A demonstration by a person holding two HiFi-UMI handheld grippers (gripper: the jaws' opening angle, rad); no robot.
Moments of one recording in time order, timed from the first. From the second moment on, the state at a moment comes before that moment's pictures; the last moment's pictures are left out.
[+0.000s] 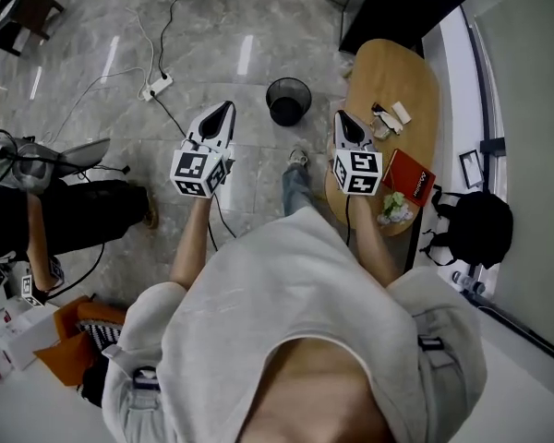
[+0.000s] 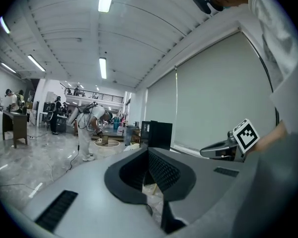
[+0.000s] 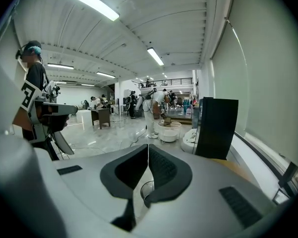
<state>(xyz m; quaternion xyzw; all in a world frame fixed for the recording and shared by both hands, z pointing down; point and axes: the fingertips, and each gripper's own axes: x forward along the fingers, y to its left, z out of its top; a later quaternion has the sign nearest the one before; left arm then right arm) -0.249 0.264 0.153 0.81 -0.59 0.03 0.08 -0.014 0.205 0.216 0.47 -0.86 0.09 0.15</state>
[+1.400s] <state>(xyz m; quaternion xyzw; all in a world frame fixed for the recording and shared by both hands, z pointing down) -0.289 -0.059 0.160 0.80 -0.59 0.04 0.09 -0.096 -0.121 0.193 0.43 -0.89 0.06 0.16</state>
